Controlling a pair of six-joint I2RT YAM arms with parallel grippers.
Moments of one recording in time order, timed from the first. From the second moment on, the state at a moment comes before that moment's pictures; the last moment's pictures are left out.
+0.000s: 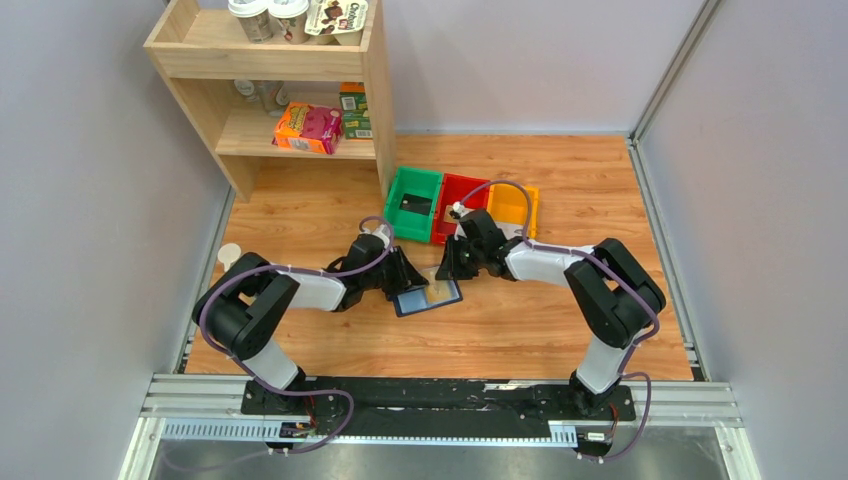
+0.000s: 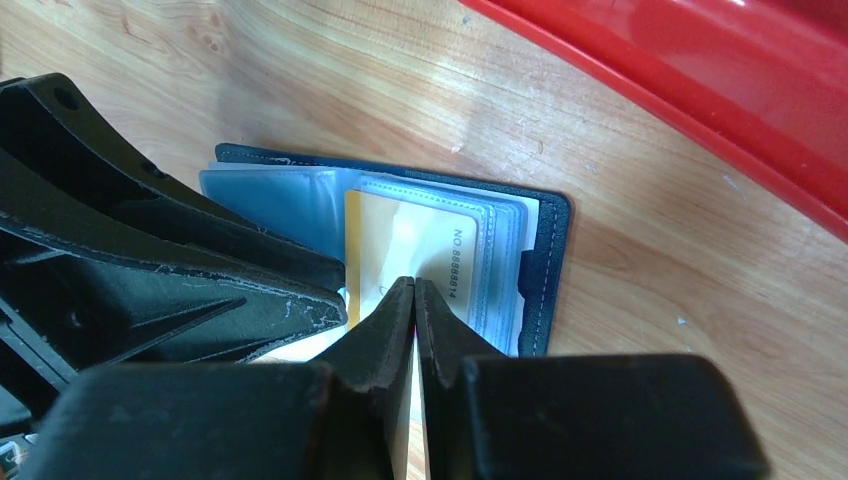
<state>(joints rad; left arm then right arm) -0.61 1.62 0.53 0.44 0.29 -0.97 0.65 1.75 0.91 0.00 -0.28 0.59</state>
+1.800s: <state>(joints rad) -0.61 1.60 0.51 0.43 0.29 -1.02 0.63 1.73 0.91 -0.07 -0.30 0.59</state>
